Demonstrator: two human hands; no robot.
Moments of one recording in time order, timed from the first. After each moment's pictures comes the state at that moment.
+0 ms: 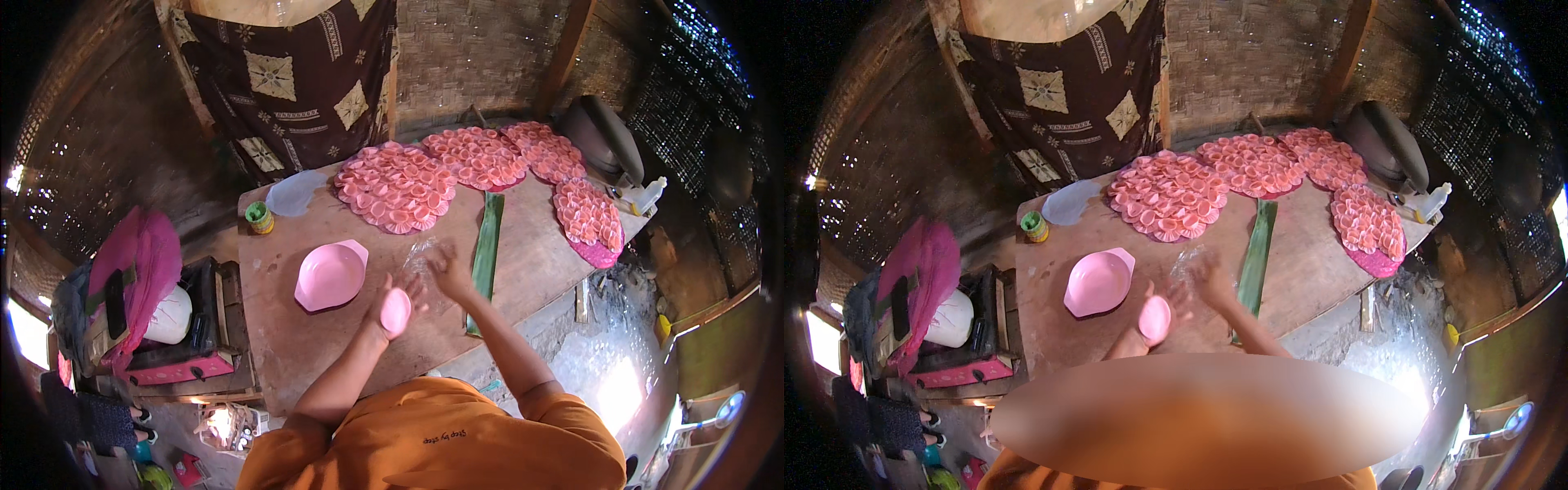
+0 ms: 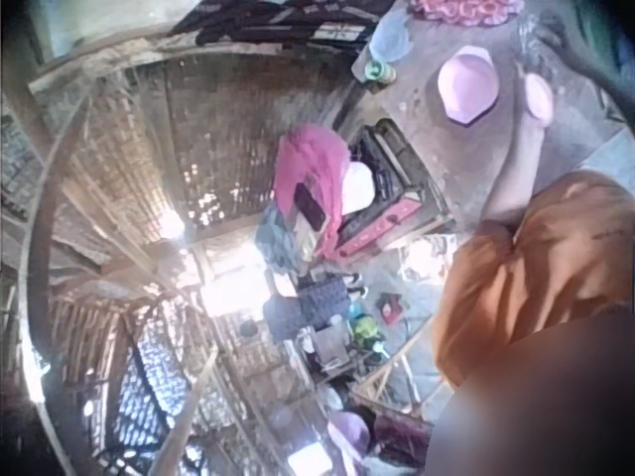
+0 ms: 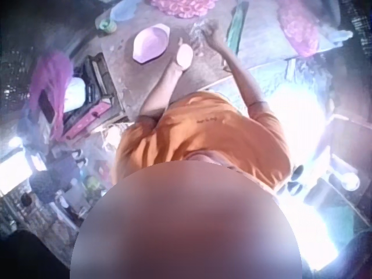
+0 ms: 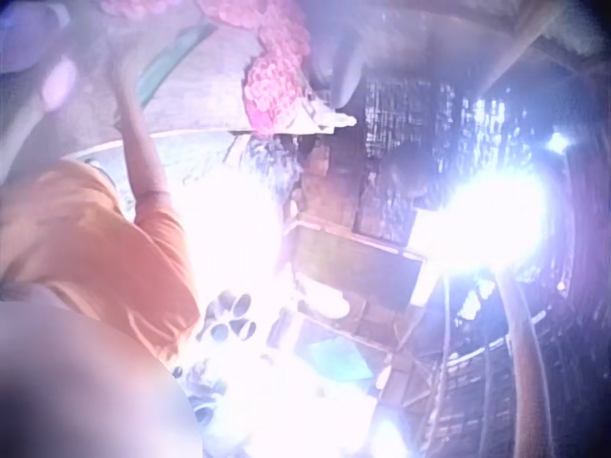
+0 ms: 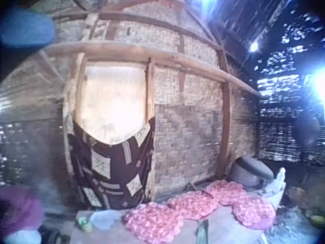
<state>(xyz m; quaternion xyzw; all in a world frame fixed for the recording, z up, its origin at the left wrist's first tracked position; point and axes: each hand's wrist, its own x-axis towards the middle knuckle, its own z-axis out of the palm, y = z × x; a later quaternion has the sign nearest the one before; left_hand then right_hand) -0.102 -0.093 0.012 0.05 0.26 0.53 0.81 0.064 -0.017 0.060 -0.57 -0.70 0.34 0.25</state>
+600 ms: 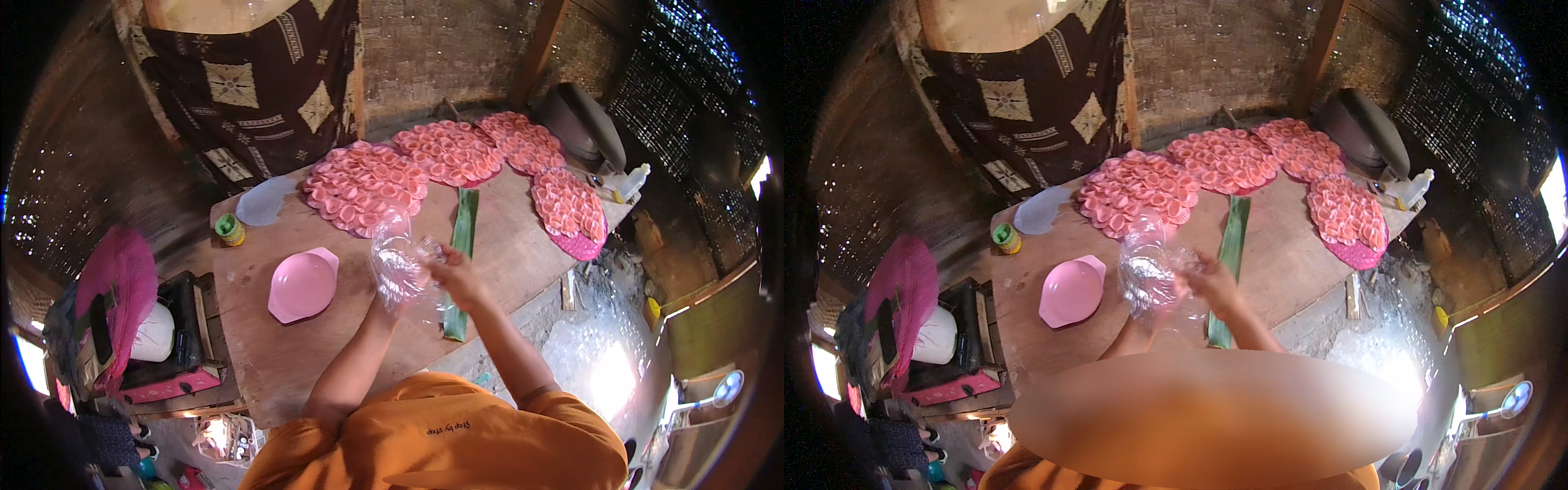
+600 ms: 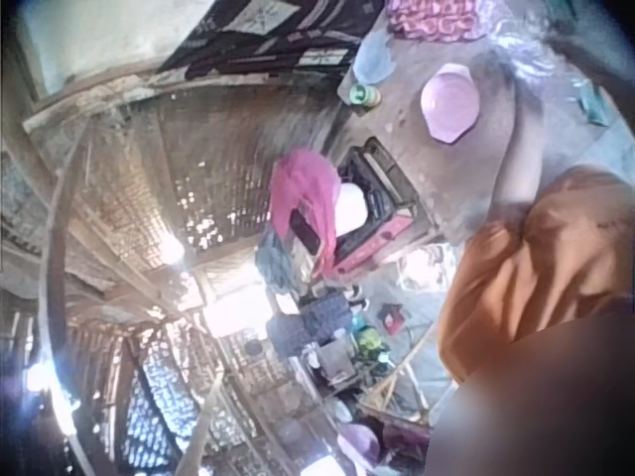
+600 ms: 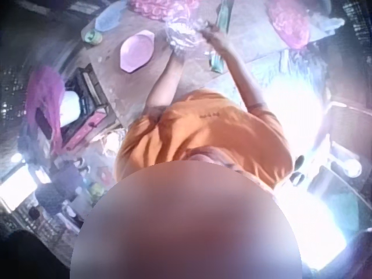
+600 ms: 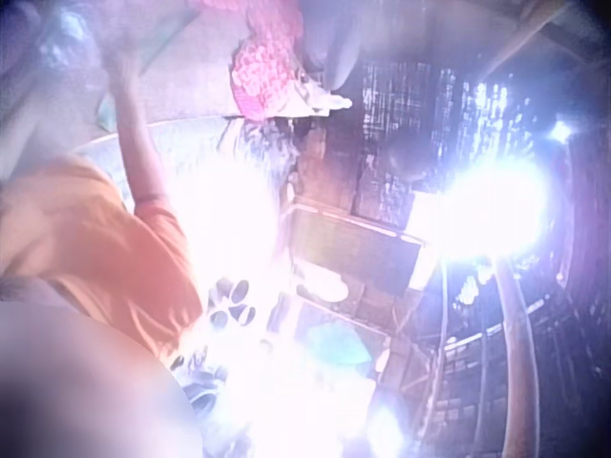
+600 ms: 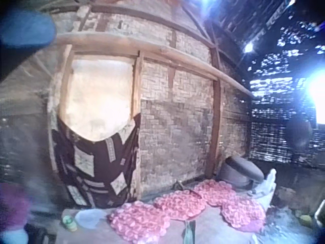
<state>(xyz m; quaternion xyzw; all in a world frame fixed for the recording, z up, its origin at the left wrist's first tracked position) -0.052 -0.016 0.016 0.31 0.09 0.55 0.77 0.110 -0.024 0.131 -0.42 -0.46 0.68 0.38</state>
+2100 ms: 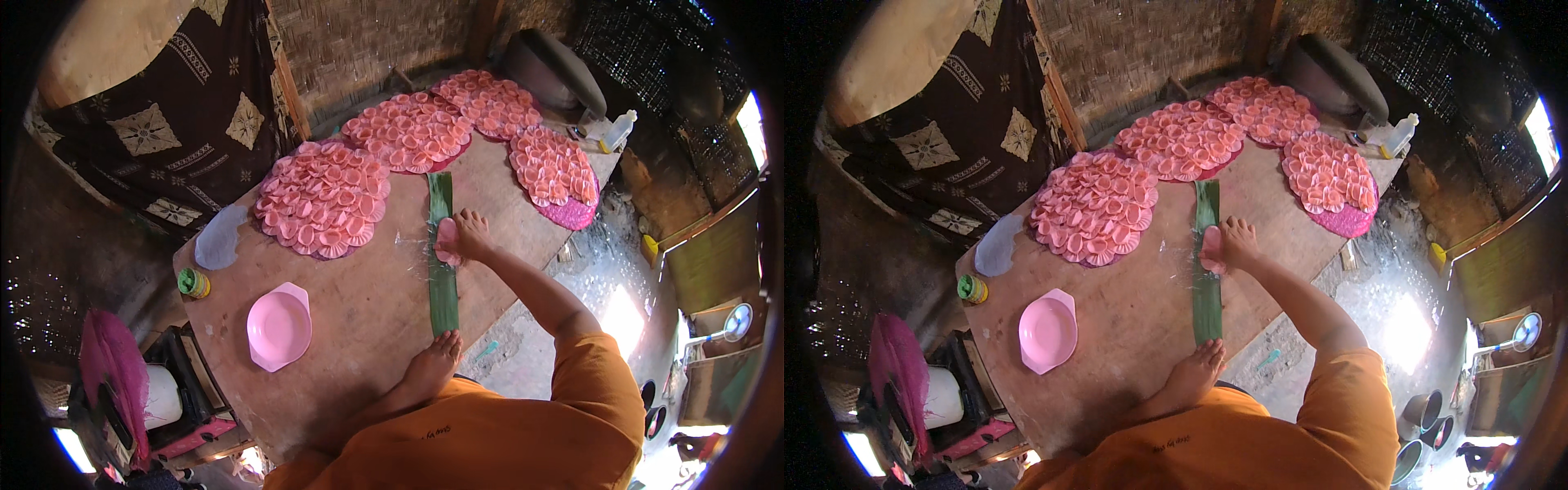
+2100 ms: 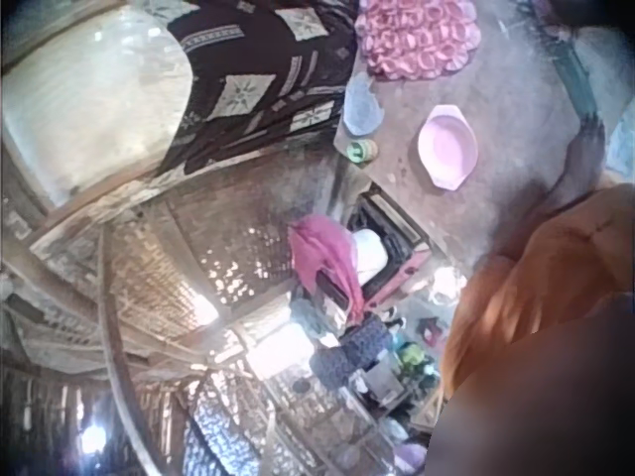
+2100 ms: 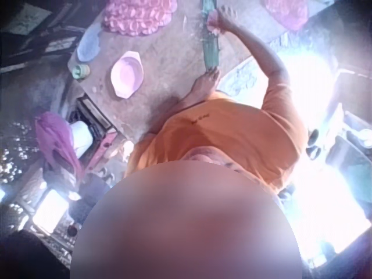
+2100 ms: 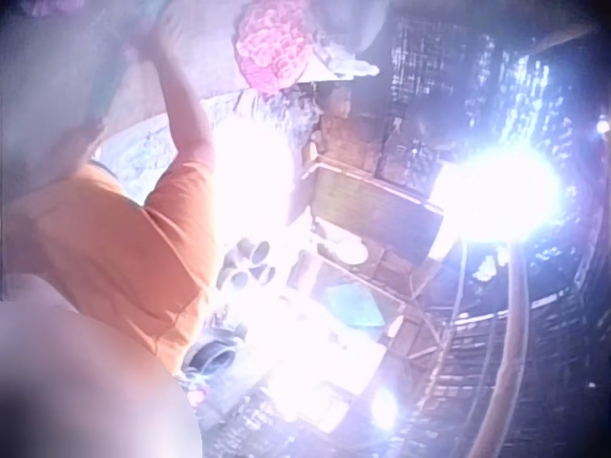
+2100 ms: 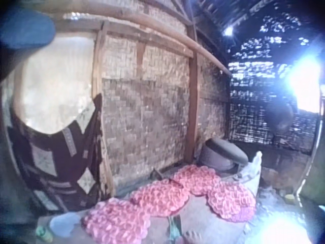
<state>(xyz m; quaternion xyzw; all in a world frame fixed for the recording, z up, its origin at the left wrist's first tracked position) 0.027 -0.141 0.001 0.92 0.36 0.10 0.10 0.223 0.112 0.005 -0.62 -0.78 0.08 0.06</state>
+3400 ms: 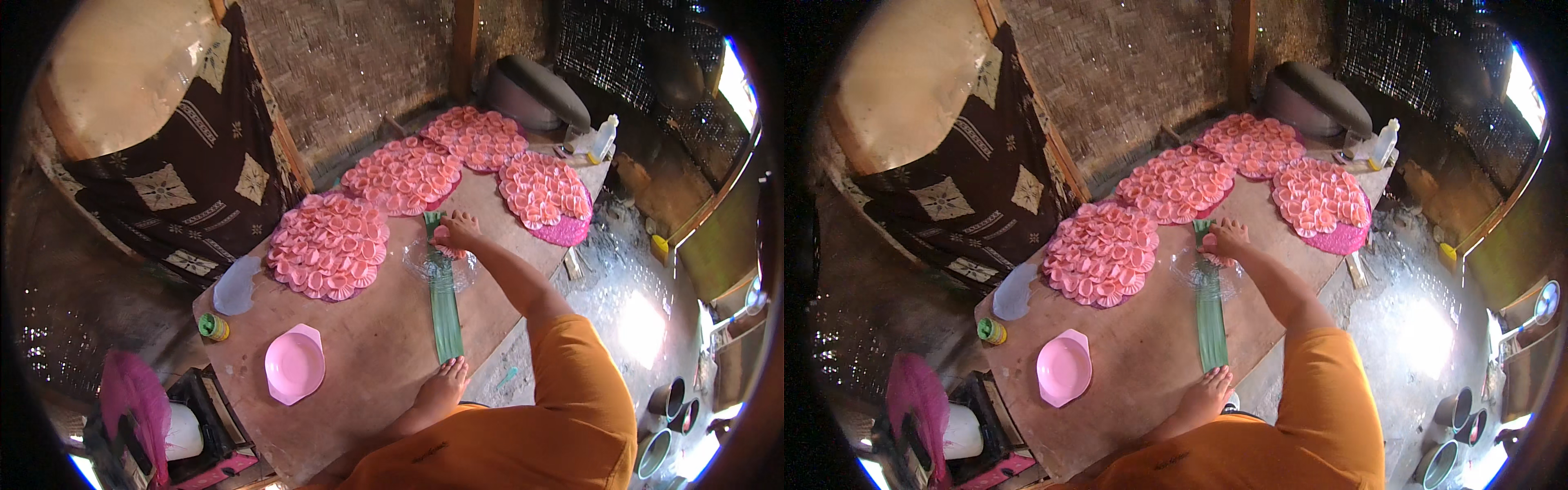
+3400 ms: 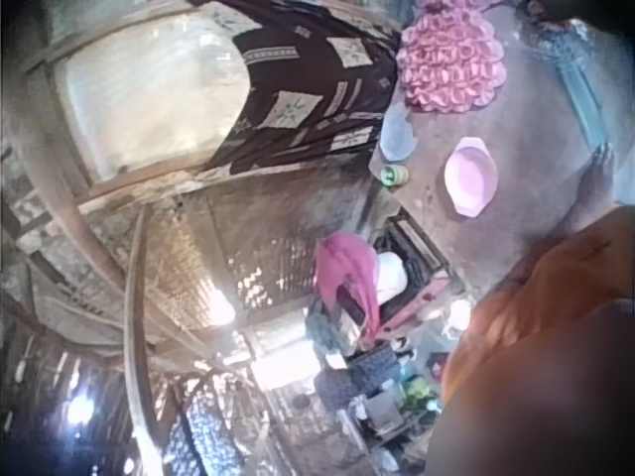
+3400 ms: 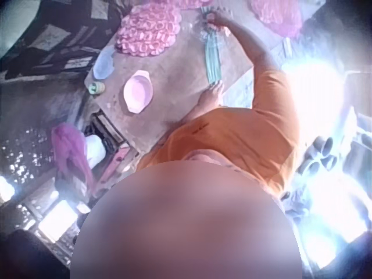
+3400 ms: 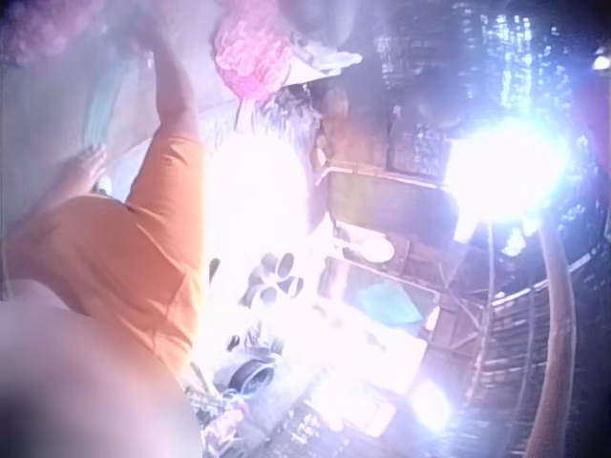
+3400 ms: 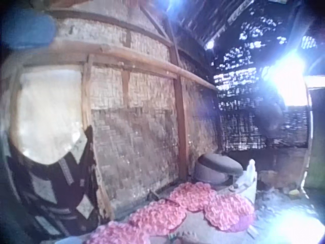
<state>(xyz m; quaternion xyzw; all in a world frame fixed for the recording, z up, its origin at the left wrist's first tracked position) 0.029 -0.138 -0.003 0.92 0.36 0.14 0.11 0.227 0.202 0.023 -0.65 -0.75 0.11 0.06</state>
